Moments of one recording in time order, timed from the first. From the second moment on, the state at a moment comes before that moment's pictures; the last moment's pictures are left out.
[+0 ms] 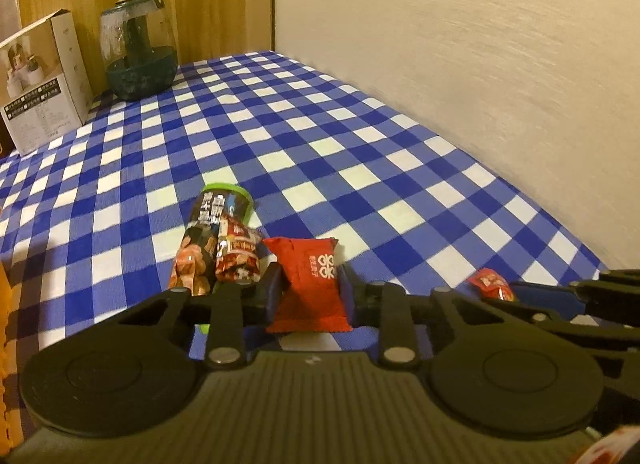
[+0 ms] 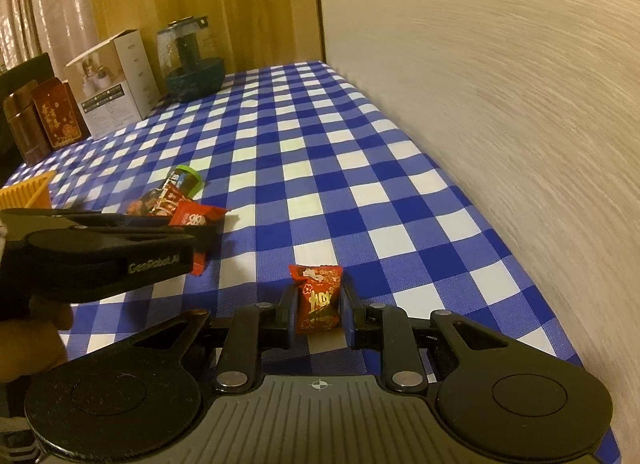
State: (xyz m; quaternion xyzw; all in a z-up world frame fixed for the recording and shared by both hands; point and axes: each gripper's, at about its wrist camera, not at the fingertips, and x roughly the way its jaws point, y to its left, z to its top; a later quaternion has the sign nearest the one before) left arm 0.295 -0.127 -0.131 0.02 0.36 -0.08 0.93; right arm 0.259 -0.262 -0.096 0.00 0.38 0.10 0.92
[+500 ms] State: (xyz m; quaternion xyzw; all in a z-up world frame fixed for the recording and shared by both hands) left arm 0.231 -0.096 -0.098 -0.05 0.38 -0.08 0.92; right arm 0.235 -0.247 -0.065 0.01 0.37 0.11 0.92
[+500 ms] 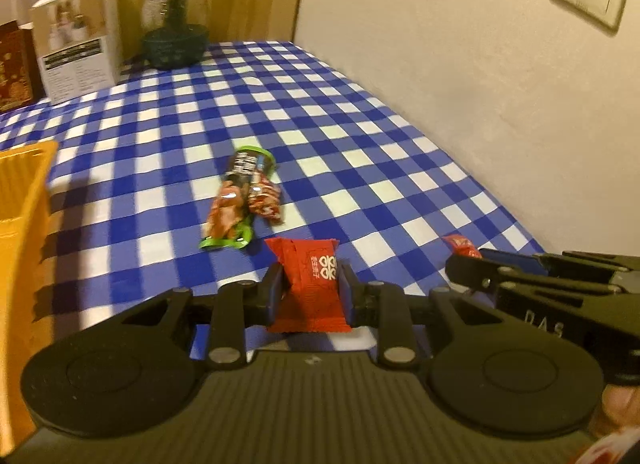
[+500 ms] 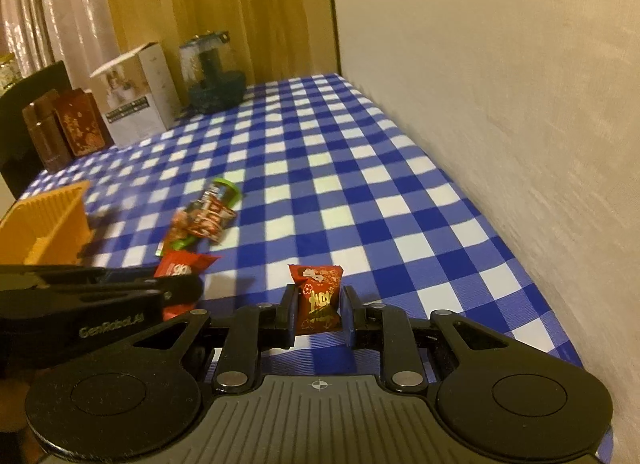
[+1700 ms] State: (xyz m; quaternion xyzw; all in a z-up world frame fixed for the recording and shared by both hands) left arm 0.065 0.031 0.008 -0.09 0.33 -0.01 0.94; right arm 0.113 -0.135 0.023 0.02 0.36 0.18 0.91
